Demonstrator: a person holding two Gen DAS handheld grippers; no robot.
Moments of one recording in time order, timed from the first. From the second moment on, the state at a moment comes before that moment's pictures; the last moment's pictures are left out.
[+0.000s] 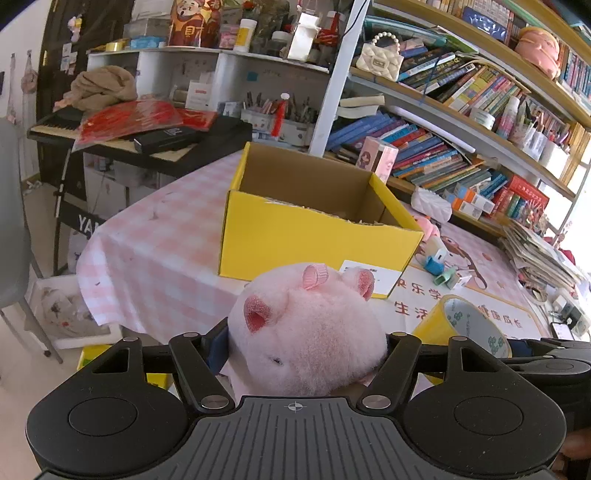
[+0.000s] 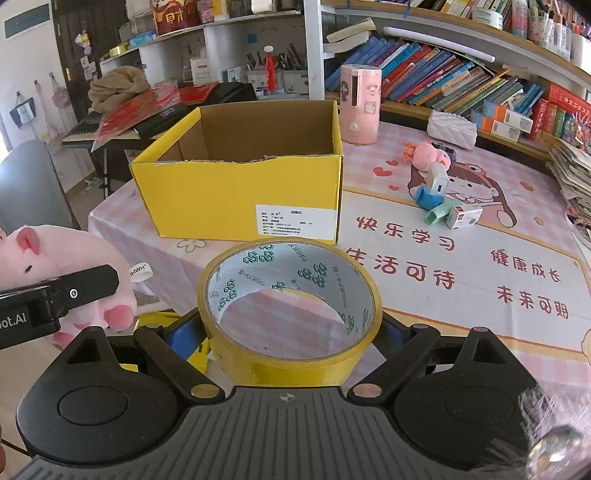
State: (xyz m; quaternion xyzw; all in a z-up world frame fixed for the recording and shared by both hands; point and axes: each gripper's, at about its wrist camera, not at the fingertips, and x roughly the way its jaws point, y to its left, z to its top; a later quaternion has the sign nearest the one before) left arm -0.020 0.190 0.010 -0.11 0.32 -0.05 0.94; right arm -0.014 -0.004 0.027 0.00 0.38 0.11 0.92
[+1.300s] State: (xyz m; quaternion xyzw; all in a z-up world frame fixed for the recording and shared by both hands) left arm 0.120 0.185 0.052 -0.09 0.24 0.01 0.97; right arm 0.146 0.026 0.067 -0.07 0.26 0.17 0.95
